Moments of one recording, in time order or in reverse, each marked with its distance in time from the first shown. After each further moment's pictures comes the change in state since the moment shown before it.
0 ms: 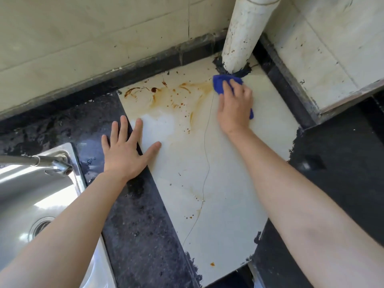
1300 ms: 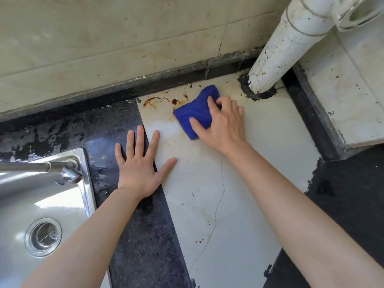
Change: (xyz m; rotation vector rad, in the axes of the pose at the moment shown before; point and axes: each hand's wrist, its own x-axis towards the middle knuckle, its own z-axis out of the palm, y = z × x) left_hand 0.001 -0.001 0.010 0.002 0.007 -0.014; right_hand 0.015 -0.074 0.006 -0.109 -0.198 -0.220
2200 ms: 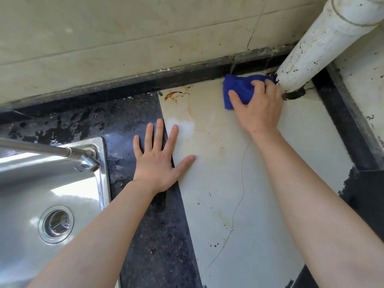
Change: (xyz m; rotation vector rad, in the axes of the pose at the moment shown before) left_hand 0.000 -0.001 0.001 0.020 0.004 0.019; right_hand 0.035 0.020 0.014 0.145 0.185 0.274
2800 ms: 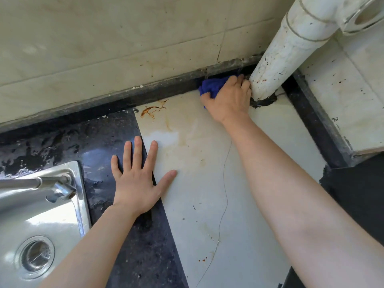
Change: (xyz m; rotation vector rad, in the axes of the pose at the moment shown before) left_hand 0.000 0.000 0.000 -0.017 0.012 -0.007; right_hand 0.049 -0.019 0.007 -0.108 -0.186 0.082
